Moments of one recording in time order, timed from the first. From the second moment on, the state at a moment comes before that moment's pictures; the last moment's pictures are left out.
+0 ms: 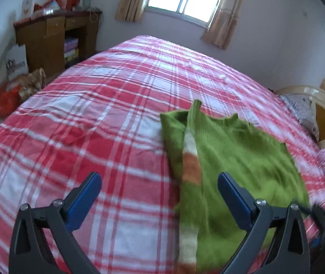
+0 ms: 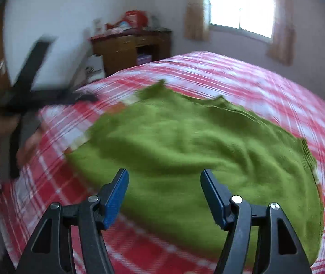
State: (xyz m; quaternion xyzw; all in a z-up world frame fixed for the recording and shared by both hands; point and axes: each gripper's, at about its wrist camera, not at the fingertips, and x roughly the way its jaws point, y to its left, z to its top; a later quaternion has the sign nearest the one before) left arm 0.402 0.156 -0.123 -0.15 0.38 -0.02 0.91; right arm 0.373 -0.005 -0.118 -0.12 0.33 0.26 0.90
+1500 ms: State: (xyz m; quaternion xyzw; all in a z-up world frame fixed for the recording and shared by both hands) left arm 0.481 0.165 -0.125 -0.33 0.41 -0.16 0.84; right arm 0.356 0.050 -0.114 -0.08 0.30 0.35 0.88
